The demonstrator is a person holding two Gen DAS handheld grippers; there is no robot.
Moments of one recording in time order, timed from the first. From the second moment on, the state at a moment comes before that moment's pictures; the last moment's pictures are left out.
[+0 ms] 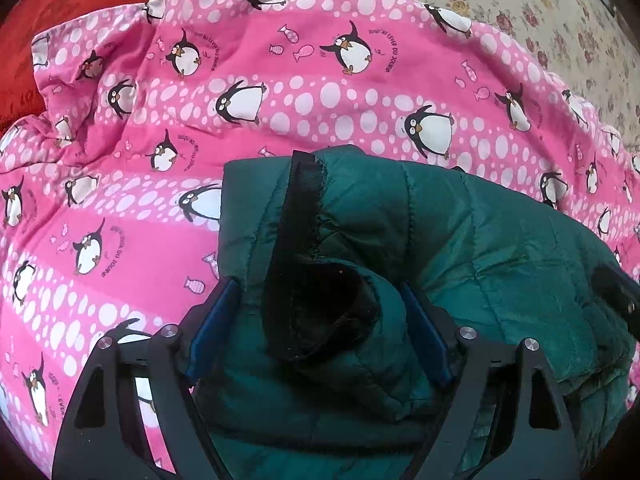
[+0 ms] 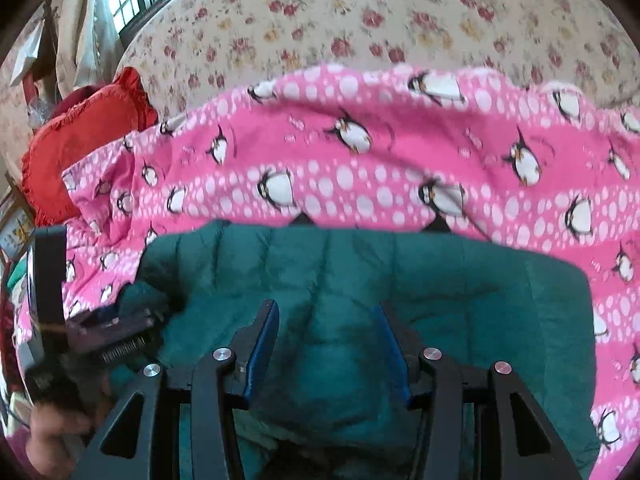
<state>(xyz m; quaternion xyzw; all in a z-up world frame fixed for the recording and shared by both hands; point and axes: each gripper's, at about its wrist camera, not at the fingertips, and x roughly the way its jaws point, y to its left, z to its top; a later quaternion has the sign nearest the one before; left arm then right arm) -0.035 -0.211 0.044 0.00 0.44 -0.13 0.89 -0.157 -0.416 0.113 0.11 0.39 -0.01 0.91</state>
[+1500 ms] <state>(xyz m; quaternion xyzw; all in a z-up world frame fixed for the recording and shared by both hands) -0.039 -0.212 0.042 0.01 0.44 -0.12 0.89 -0.210 -0.496 0.078 0.11 0.44 -0.13 0.88</state>
